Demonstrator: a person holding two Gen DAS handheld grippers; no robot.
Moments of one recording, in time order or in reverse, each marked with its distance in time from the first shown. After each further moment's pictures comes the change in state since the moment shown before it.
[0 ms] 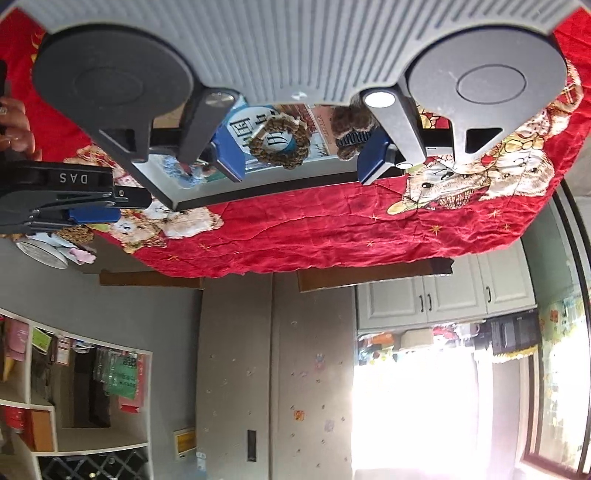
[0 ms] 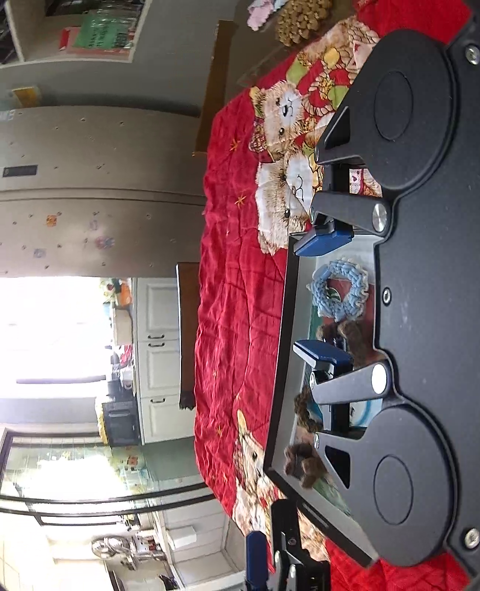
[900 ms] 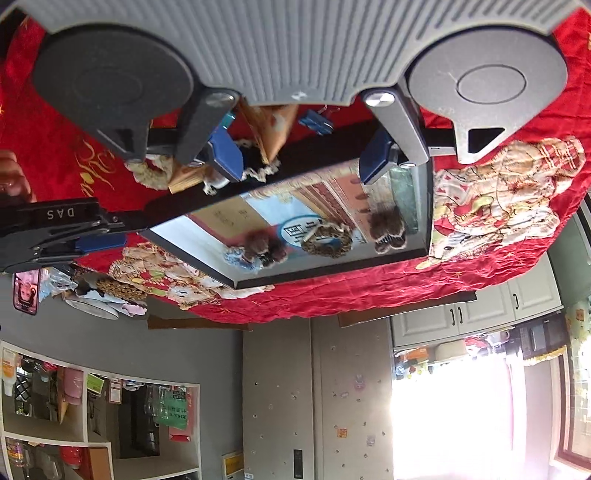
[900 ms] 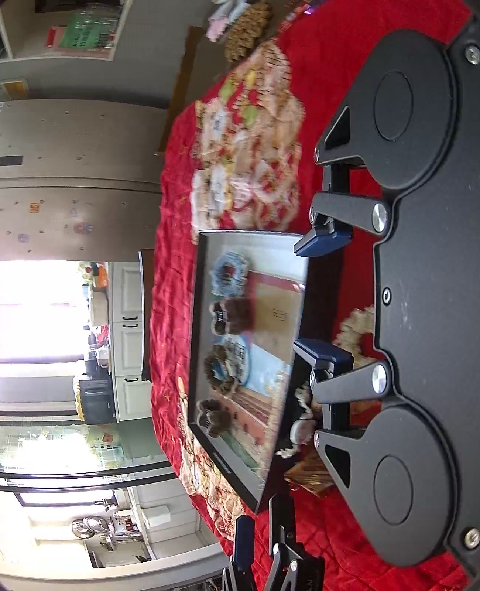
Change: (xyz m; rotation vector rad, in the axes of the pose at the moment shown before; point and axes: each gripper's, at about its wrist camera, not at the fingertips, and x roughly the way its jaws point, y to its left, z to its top) left arm -0.069 -0.023 -0.086 0.083 0.058 -0.102; right arm -0.088 0.002 -0.094 0.005 0.081 0.054
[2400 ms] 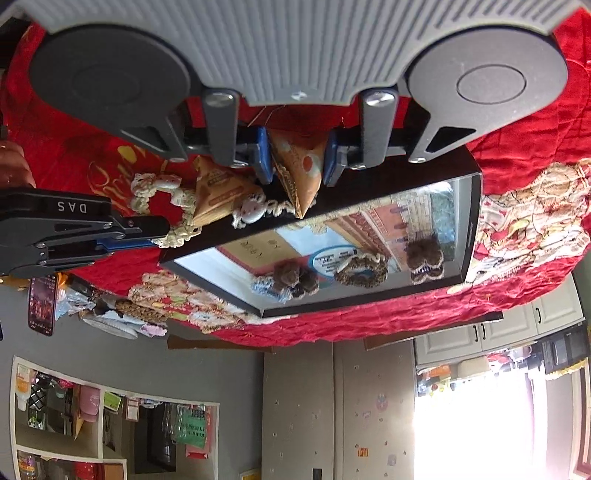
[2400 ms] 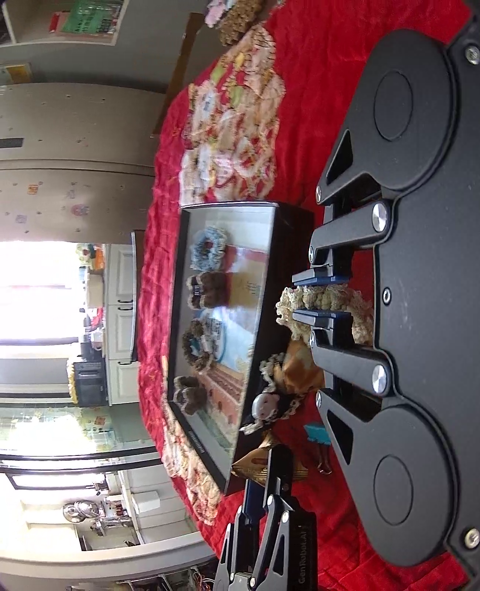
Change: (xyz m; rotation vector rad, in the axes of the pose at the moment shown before) left arm 0.016 -0.013 -0.015 0.002 0.050 -0.068; right arm -0.002 0.018 -0.017 -0.064 -0.026 0.030
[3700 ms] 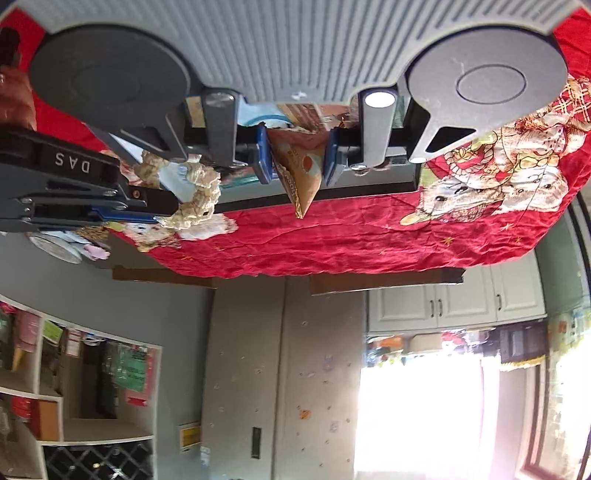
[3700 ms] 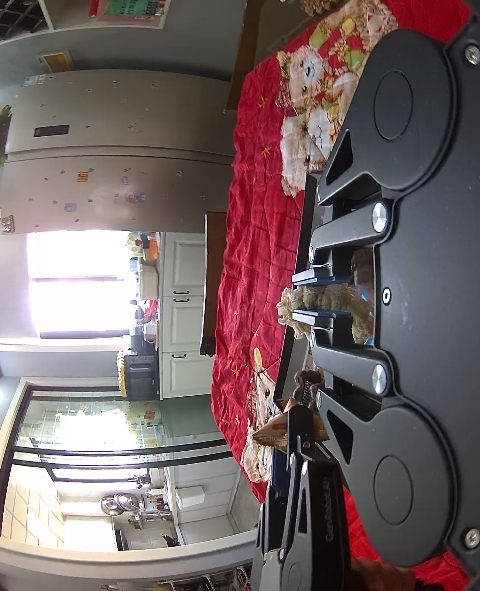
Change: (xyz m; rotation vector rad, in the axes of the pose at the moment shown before) left arm 0.043 0.056 0.090 -0.127 -0.115 0.130; right arm 0.073 0.018 0.115 0.016 -0.132 0.022
